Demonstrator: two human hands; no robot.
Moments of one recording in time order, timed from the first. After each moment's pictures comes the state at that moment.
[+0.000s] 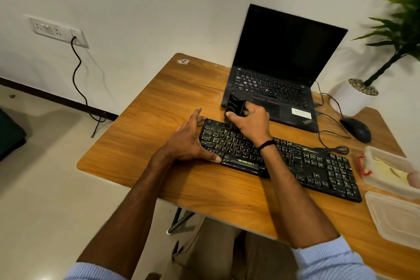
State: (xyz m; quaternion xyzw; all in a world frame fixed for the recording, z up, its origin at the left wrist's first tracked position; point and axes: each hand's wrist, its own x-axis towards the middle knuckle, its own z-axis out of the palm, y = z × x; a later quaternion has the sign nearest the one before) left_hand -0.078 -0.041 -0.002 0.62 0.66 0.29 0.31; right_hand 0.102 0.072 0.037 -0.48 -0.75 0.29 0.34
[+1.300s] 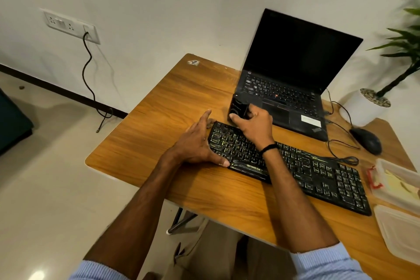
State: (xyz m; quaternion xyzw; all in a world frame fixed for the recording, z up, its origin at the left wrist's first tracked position) left_hand -0.076 -0.042 -0.002 0.62 0.66 0.29 0.32; right_hand 0.085 0.073 0.031 -0.46 -0.75 0.32 0.34
